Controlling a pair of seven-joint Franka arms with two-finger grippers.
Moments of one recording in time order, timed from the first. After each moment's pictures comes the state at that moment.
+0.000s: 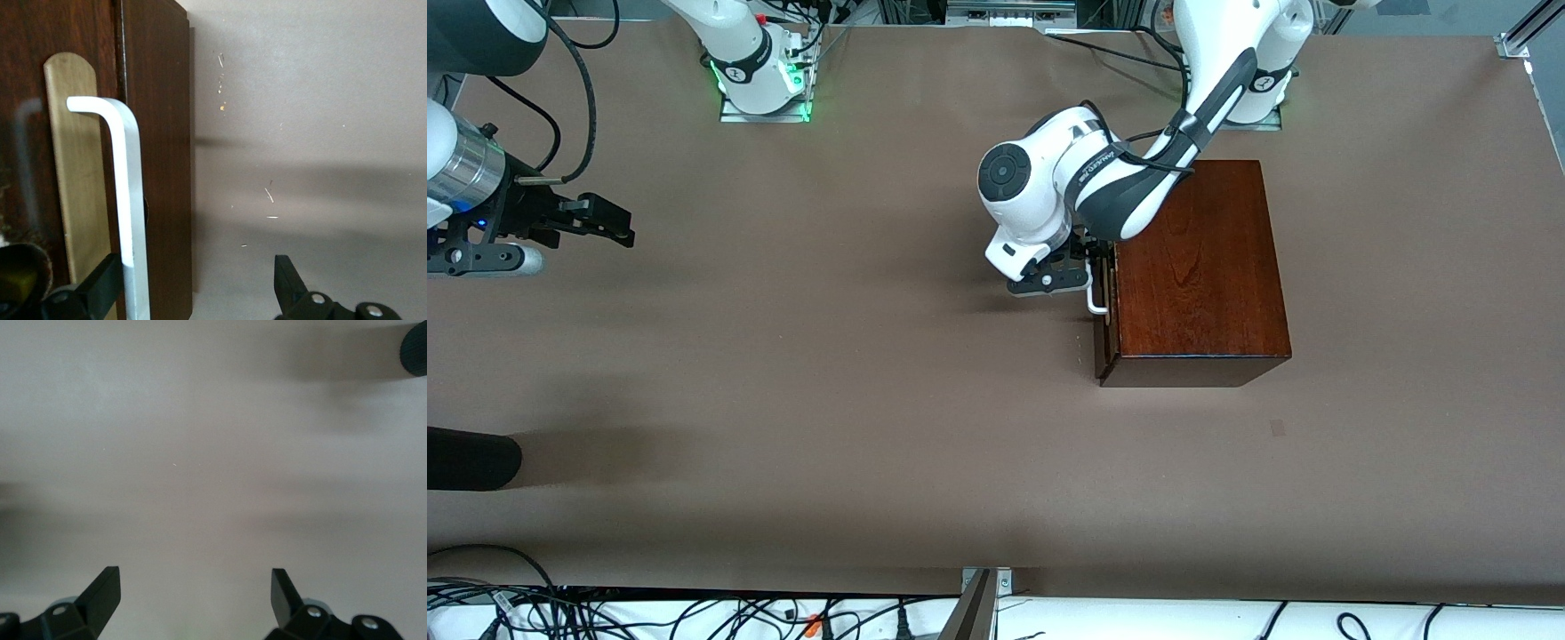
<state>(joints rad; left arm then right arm) -0.45 0.61 -0.39 -1.57 0.35 1.81 -1.00 0.13 0.09 -0.07 -1.58 0.01 1.59 0.03</state>
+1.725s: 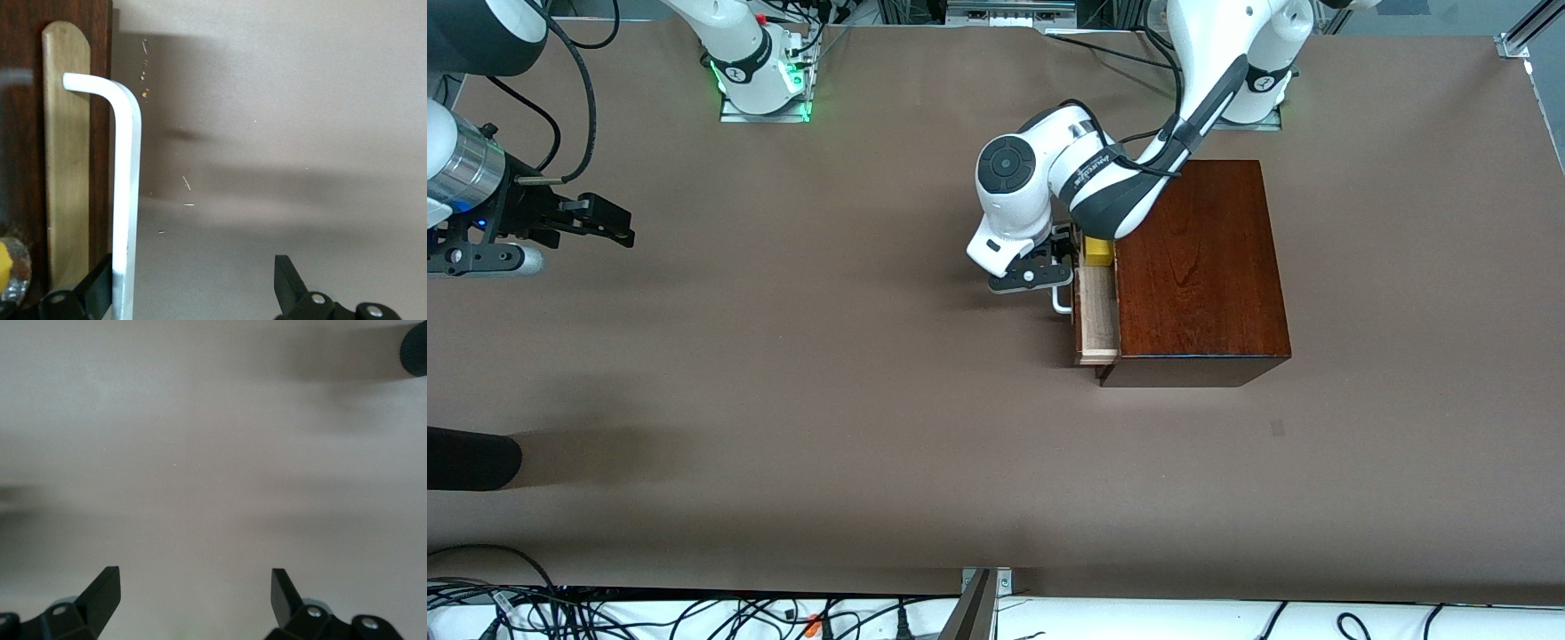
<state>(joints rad) -0.47 0.62 -0.39 -1.56 0.23 1.98 -1.06 0.13 0.09 -0.07 -1.58 0.01 1.59 0.03</state>
